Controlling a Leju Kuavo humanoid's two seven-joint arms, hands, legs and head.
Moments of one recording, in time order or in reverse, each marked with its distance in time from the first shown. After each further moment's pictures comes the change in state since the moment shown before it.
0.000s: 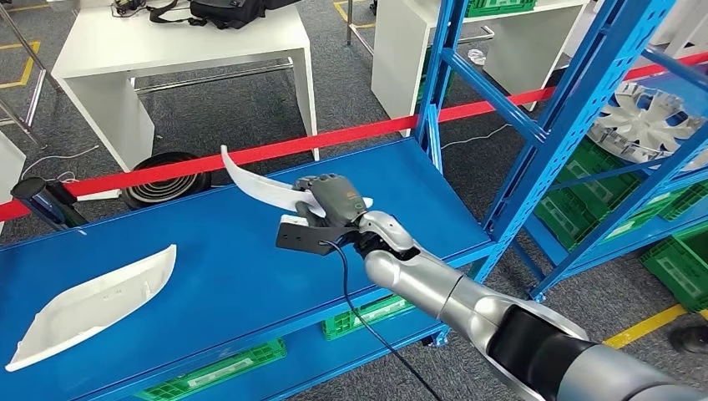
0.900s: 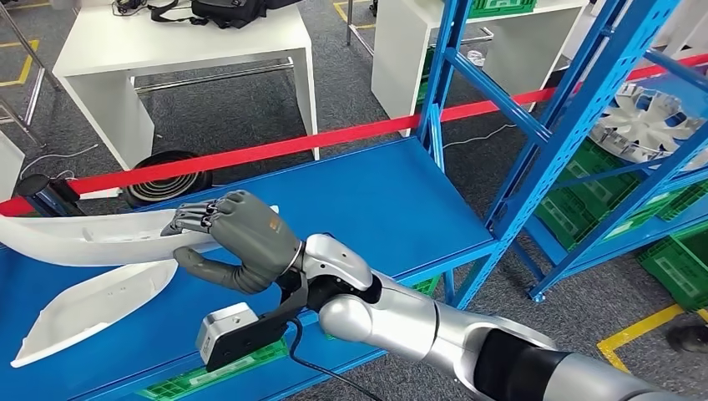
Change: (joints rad) left arm -0.012 -0.002 0.009 0.000 -0.003 -0.013 0.068; right arm 0.006 0.143 0.149 -0.447 0.015 0.069 -0.099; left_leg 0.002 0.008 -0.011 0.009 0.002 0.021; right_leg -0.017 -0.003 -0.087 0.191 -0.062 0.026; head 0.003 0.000
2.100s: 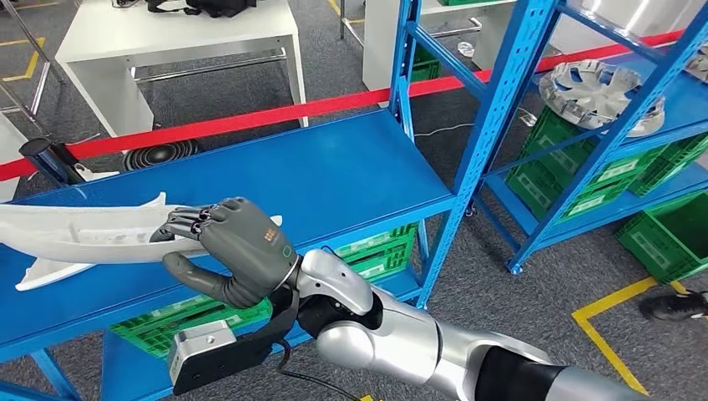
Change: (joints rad) left arm -0.004 0.018 -0.012 0.000 -0.049 -0.047 0.000; right arm 0.058 0.049 0.010 -0.109 0.122 0.035 0.187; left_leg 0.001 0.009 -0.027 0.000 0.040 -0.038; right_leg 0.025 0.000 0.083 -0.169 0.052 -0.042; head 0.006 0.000
